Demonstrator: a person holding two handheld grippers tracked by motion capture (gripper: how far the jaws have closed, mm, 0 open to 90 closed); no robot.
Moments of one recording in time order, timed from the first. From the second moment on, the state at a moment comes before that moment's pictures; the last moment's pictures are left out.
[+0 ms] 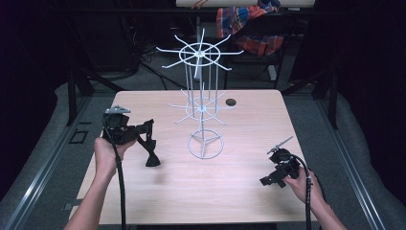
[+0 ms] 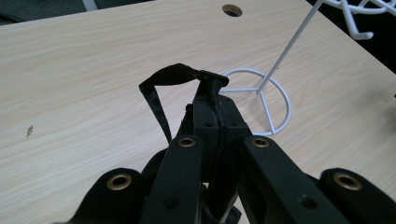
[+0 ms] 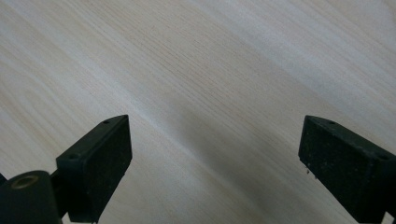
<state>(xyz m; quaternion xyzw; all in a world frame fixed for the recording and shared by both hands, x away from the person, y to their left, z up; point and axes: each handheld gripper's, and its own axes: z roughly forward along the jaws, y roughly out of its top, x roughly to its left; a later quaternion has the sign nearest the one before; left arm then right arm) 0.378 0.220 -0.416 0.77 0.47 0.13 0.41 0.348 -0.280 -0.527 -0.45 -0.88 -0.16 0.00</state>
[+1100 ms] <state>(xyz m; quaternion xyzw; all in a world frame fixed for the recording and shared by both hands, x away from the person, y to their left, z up) 0.372 0.204 -0.402 0.78 0.44 0.12 0.43 0.349 -0.279 -0.529 -0.46 -0.87 -0.17 0.00</state>
